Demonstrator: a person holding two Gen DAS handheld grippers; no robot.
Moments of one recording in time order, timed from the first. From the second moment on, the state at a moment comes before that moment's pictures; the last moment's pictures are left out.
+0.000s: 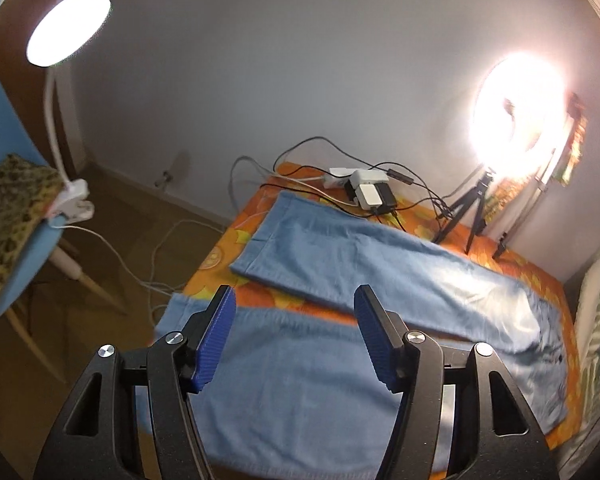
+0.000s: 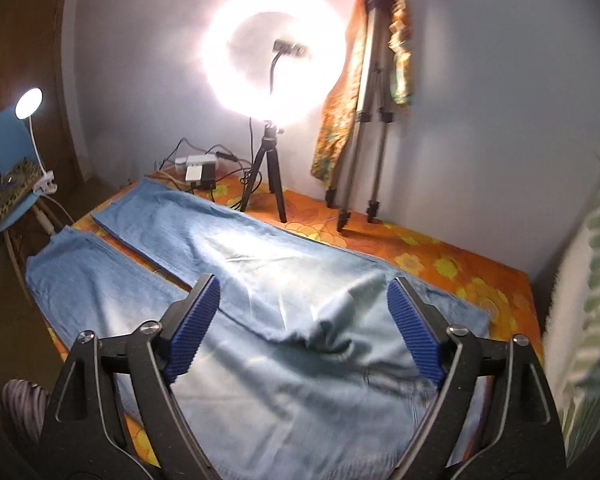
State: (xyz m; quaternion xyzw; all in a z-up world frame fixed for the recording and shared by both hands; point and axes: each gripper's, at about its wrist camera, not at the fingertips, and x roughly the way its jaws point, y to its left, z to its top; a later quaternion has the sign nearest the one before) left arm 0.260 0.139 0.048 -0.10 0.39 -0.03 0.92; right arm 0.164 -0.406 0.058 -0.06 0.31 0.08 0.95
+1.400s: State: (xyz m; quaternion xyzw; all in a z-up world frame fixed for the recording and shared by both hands) left arm 0.602 0.112 -0.140 -0.19 0.48 0.15 0.84; right arm 0.476 -0.434 -0.145 -0.14 0.48 0.16 0.85
